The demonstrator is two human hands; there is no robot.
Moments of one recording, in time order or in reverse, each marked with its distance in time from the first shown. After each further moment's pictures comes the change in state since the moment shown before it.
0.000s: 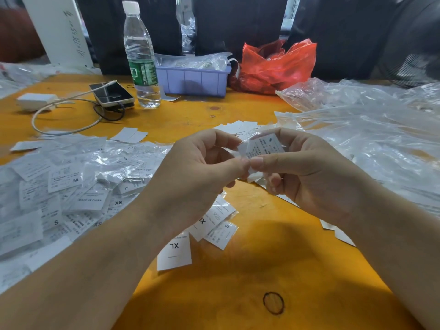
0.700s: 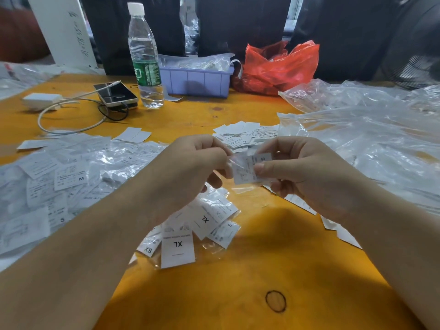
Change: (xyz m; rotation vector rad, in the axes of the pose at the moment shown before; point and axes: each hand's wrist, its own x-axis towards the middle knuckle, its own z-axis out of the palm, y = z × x) left_hand 0.012 -0.004 -0.019 0.155 -0.054 -0.189; right_hand 0.001 0.001 -0.001 -0.319 0.074 0.002
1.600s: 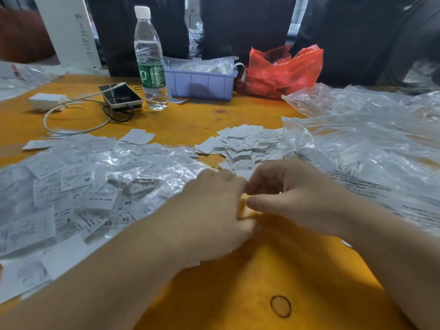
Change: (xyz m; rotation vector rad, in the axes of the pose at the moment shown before) left_hand -0.019 -0.011 0.026 0.877 -0.136 0.190; right_hand -0.002 0.014 0.007 -0.481 -0.126 -0.183
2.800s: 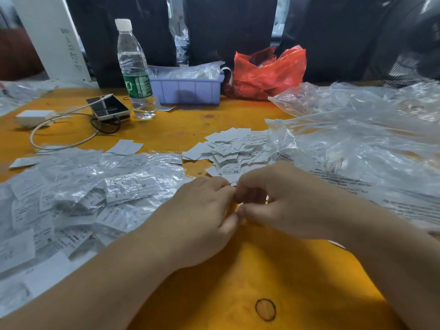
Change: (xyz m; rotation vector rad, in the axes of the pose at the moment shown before) left_hand 0.009 -0.006 0.012 0.107 0.059 0.146; right_hand -0.006 -0.006 -0.008 -0.299 -0.048 -0.080
